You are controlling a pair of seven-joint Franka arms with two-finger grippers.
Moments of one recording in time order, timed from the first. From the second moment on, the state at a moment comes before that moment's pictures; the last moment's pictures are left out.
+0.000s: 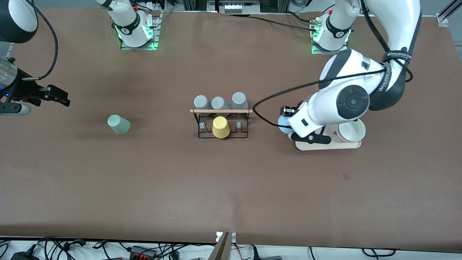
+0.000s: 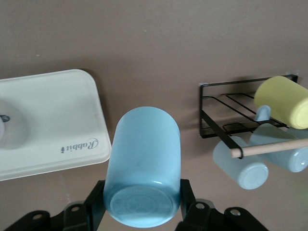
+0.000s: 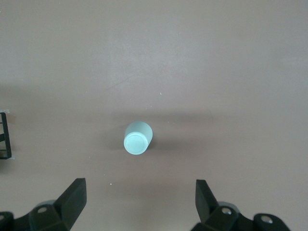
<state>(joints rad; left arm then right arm) -0.21 0.48 -0.26 -1.37 -0.13 1.62 -0.37 -0.02 0.04 -0.03 -1.75 -0.01 1.76 -0.05</state>
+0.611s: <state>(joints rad) -0.33 0.69 -0.27 -1.05 -0.13 1.75 -0.53 -0.02 0.05 -0.03 -1.75 -0.01 1.76 -0.05</state>
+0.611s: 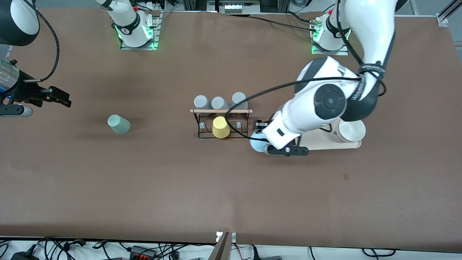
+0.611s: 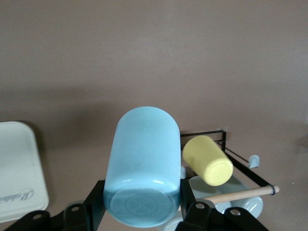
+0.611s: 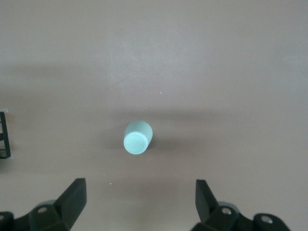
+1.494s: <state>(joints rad) -0.42 0.75 -0.27 -1.08 -0.16 1.76 -0.59 -0.02 0.06 -0.03 -1.75 -0.01 1.76 -0.05</state>
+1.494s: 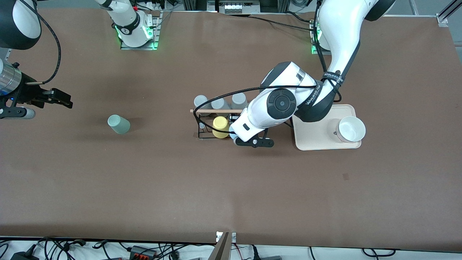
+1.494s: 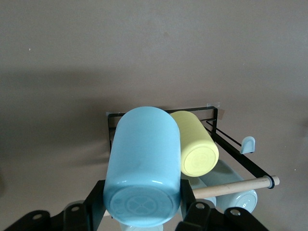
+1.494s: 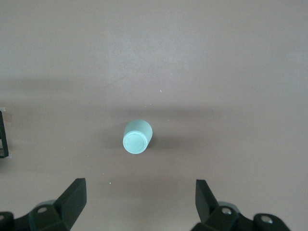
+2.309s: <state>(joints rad) -0.42 0.73 -0.28 -1.15 -0.16 1.72 -0.59 -0.02 0.06 -0.03 -1.75 -0.01 1.76 -0.05</state>
